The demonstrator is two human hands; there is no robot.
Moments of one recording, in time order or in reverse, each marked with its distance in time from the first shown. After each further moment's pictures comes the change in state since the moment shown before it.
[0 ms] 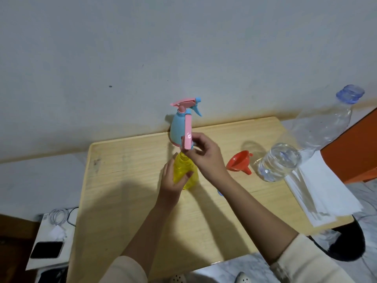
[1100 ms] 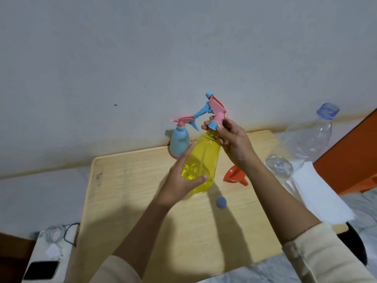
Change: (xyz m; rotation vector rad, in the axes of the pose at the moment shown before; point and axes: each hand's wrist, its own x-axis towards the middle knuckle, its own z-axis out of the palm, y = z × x) left_hand 0.018 0.089 -0.012 0.021 -0.296 0.100; right_hand 0.037 -0.047 -0.067 0.383 -0.049 0.065
